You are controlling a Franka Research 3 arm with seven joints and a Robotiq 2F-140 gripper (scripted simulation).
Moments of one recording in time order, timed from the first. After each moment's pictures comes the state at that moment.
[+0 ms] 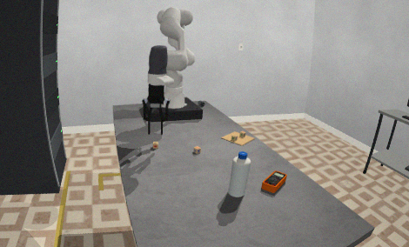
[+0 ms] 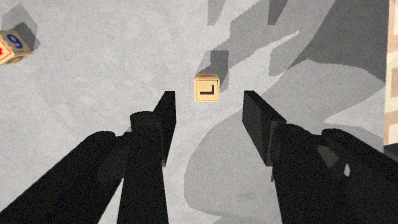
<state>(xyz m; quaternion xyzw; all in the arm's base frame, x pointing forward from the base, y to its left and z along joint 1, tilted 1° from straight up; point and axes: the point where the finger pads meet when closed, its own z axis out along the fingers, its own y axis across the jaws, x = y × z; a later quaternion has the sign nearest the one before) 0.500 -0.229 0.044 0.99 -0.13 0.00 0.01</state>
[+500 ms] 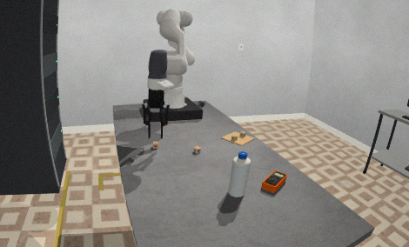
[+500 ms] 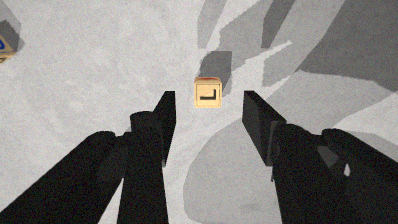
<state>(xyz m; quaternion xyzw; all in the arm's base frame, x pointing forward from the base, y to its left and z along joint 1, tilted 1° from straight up) 0.499 -0.229 0.022 0.99 -0.13 0.00 0.00</state>
